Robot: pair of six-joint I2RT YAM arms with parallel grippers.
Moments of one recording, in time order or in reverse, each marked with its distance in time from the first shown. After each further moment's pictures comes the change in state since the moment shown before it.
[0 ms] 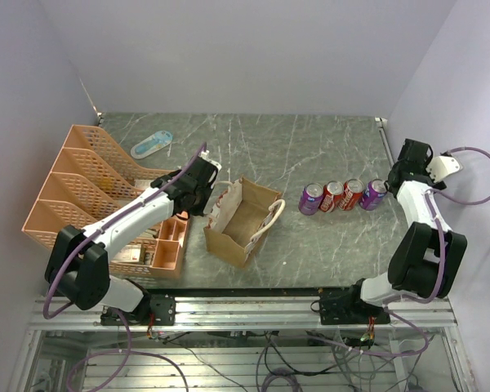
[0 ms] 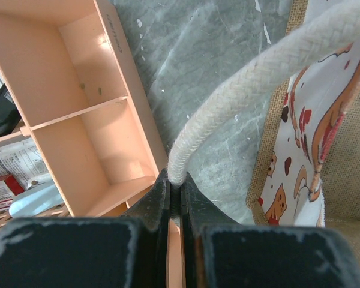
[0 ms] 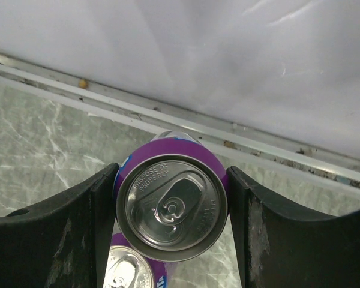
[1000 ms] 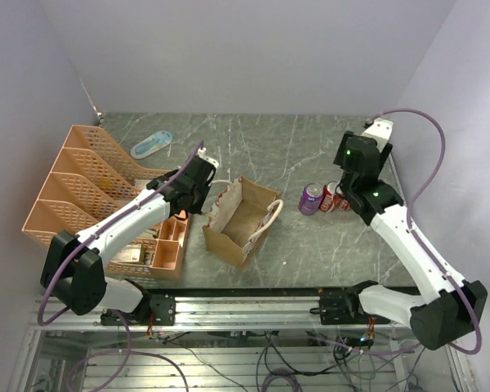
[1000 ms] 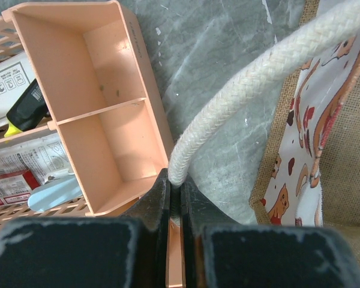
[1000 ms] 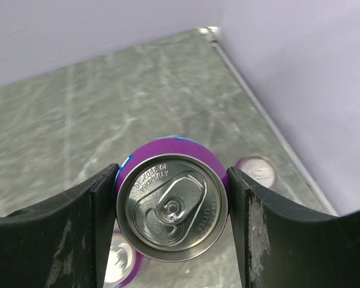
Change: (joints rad) left arm 0.001 -0.038 0.000 0.000 -0.045 0.000; right arm 0.726 -0.339 0.014 0.035 0.074 -0.483
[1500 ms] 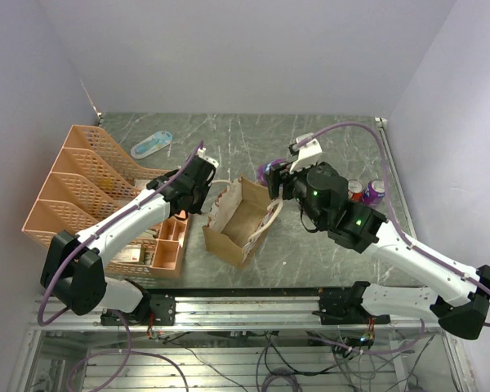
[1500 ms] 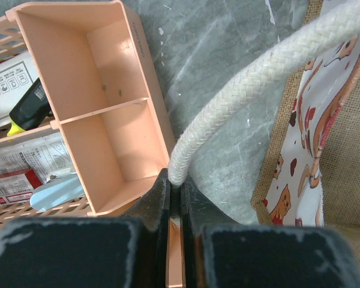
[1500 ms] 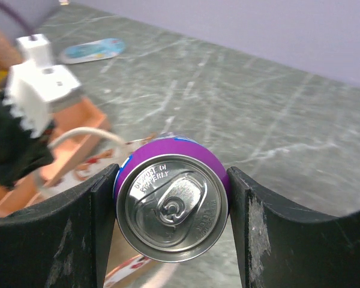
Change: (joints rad) left arm 0.000 0.000 0.000 0.000 -0.005 0.000; right arm 0.534 -0.039 0.051 0.014 -0.299 -0.087
